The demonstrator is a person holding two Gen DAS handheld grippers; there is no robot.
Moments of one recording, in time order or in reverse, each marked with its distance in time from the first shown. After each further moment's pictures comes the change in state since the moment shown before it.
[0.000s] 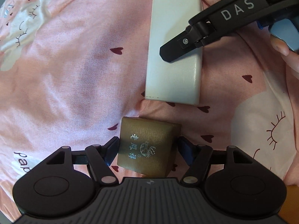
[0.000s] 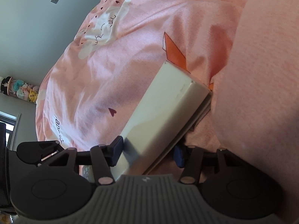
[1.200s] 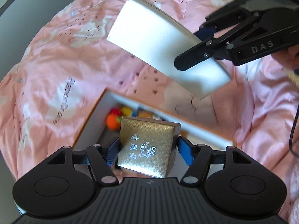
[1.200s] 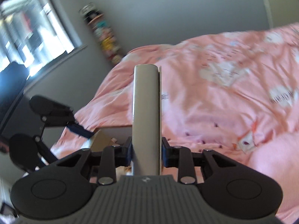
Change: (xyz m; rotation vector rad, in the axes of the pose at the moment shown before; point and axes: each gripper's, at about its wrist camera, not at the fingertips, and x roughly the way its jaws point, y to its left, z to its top) left arm -0.202 -0.109 -0.162 -0.302 -0.279 0.039; right arm -0.204 0.179 -0.123 -0.880 -0.001 0.203
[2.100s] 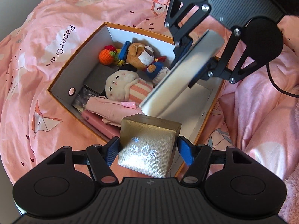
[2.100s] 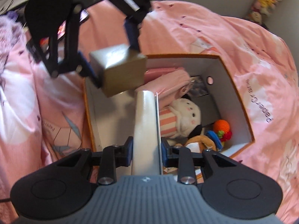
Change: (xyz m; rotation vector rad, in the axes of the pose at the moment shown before) left arm -0.002 -0.011 -0.117 -0.072 0.053 -0.064; right arm 0.110 0.146 -0.050 -1.050 0.620 0.219
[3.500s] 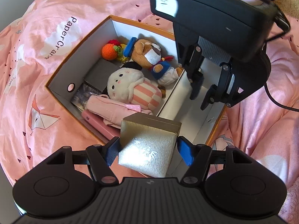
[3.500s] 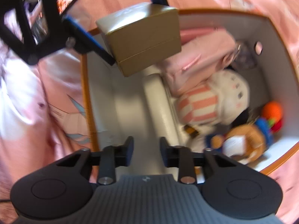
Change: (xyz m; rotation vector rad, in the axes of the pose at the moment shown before) left arm 0.018 0.011 0.014 -0.054 0.051 -0.016; right arm 0.065 -0.026 0.014 0.135 0.200 0.333
